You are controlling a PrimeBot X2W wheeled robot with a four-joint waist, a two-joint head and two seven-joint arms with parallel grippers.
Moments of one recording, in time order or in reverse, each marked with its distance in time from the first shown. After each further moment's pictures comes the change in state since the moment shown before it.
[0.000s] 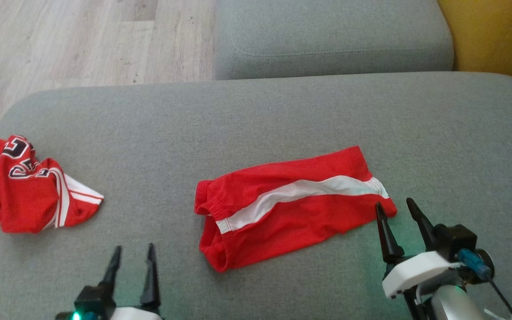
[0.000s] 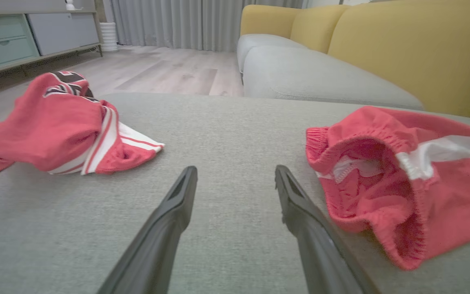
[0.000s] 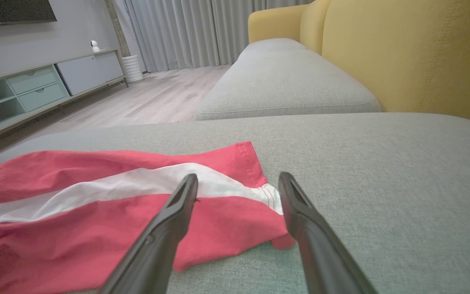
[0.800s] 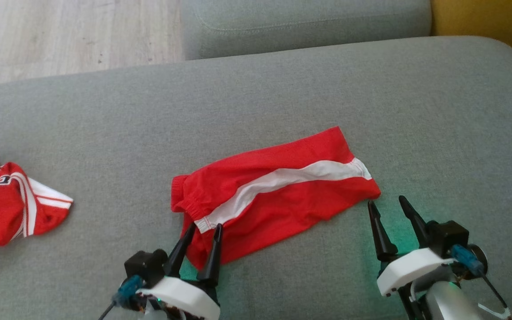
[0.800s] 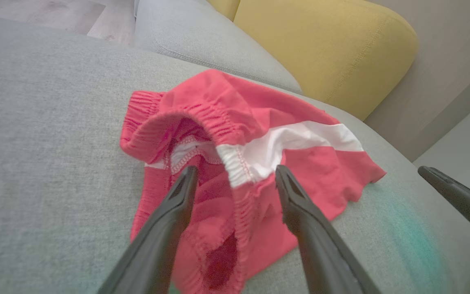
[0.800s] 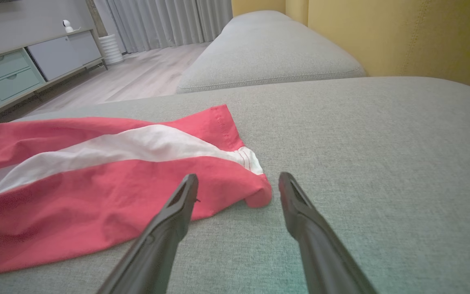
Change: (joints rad) left arm -0.192 0.035 -0.436 0.115 -0.433 -0.094 0.000; right arm -0.021 0.000 0.028 0.028 0.000 0.000 0.000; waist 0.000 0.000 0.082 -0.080
